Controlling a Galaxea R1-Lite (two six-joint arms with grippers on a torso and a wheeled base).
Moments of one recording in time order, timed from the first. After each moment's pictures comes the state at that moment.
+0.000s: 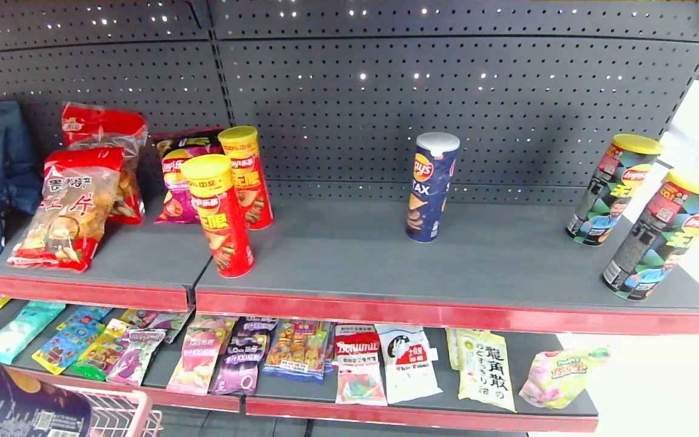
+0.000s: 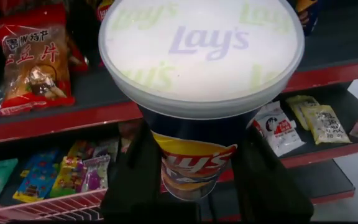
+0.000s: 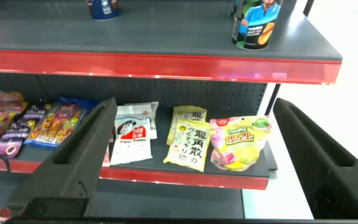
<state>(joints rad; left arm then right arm) -0.22 0.37 -0.49 0.18 0.01 0.10 0.00 0.00 0.00 0.00 0.01 0.00</state>
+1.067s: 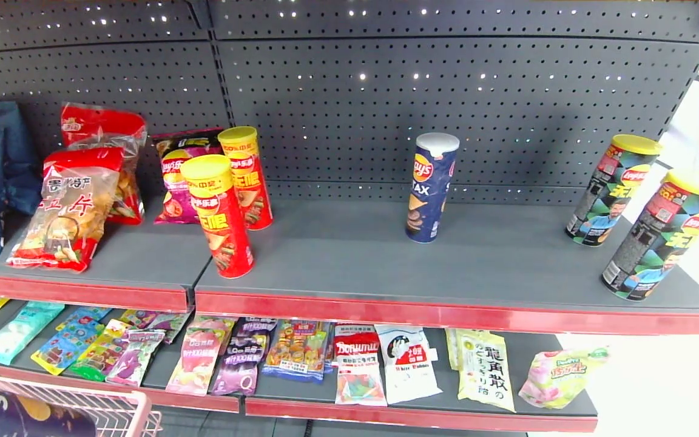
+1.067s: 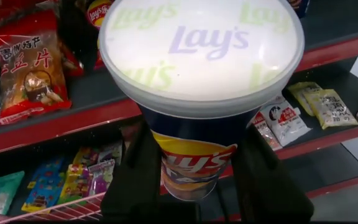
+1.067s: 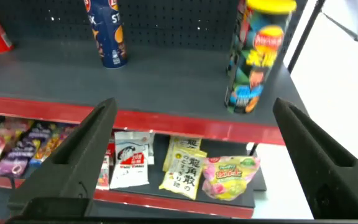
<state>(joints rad) -0.23 0.28 -0.40 0.18 -0.03 0.19 0.01 0.37 -0.38 0.00 0.02 -0.05</state>
